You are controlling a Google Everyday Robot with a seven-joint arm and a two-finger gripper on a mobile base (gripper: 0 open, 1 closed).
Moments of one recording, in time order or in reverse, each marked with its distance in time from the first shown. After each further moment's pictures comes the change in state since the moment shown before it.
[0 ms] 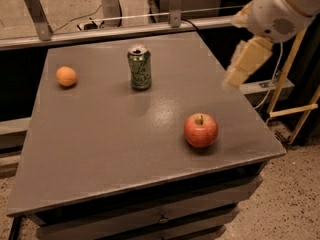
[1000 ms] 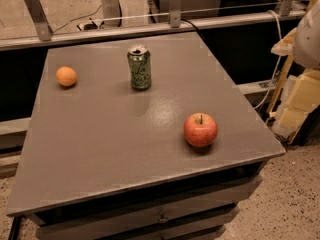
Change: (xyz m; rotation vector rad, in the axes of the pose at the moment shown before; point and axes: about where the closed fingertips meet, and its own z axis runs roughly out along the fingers) arm 0.071 0.072 -0.045 -0.058 0.253 0.024
